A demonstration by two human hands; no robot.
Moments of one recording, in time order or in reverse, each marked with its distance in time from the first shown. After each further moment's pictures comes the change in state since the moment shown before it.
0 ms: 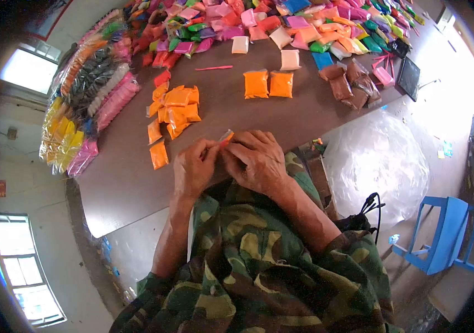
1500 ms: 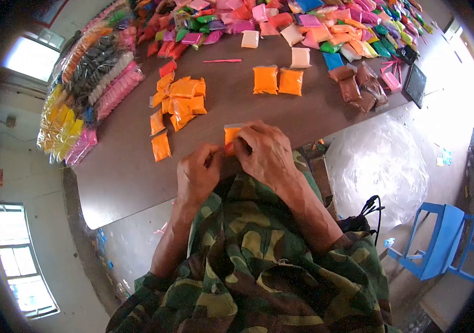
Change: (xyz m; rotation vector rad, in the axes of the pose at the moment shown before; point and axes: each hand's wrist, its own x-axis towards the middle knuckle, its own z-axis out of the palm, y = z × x) left_hand -0.030 0.000 -0.001 -0.062 0.067 0.051; right_hand 0.017 -0.004 -0.008 0.014 -0.117 0.188
